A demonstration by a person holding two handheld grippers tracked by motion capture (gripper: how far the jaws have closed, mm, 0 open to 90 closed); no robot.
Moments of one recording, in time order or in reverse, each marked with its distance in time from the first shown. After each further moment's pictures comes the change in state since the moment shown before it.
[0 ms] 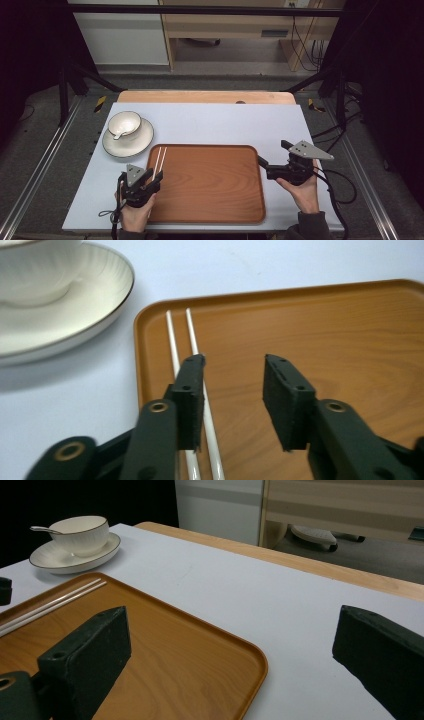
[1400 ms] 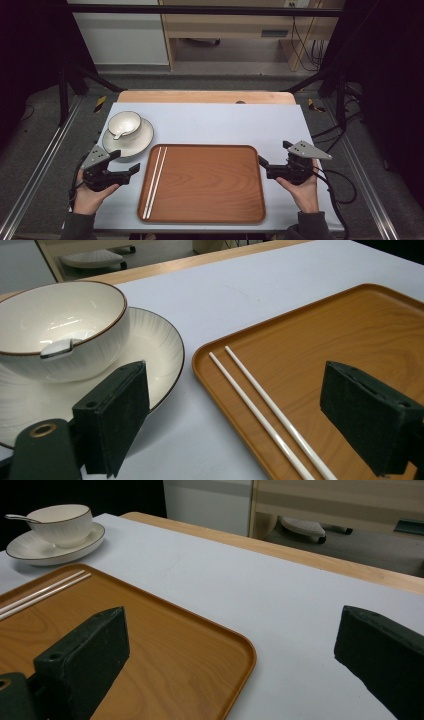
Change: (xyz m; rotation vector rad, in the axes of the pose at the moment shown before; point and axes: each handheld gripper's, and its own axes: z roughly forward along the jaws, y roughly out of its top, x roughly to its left) left arm 0.098 0.028 -0.019 -0.038 -0.185 0.177; right arm -0.003 -0.004 0.004 0.032 -0.043 -0.004
